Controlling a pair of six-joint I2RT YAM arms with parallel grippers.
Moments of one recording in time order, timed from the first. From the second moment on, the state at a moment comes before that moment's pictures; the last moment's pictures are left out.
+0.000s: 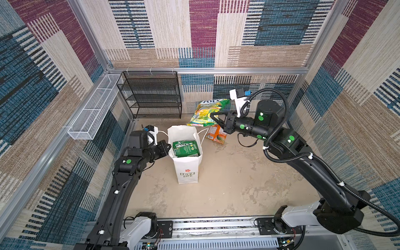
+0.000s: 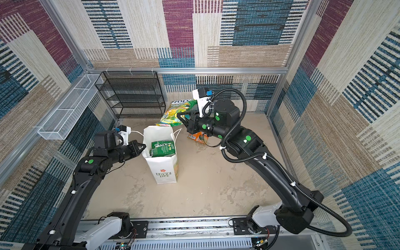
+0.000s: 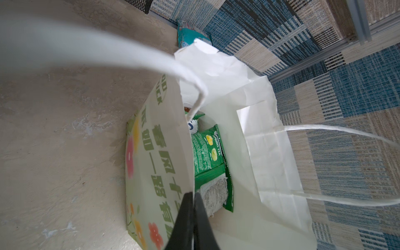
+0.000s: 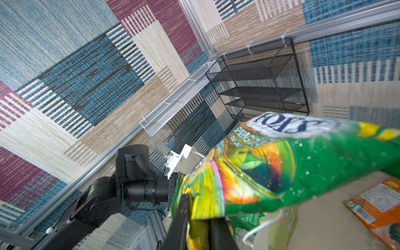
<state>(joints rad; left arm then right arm) -0.09 1.02 1.07 -0.70 0.40 -0.47 0.75 1.41 1.73 -0.42 -0.25 0.51</state>
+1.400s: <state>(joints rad) -0.09 1.01 1.06 -0.70 0.42 -0.47 1.00 1.61 1.86 -0.68 0.01 0.36</state>
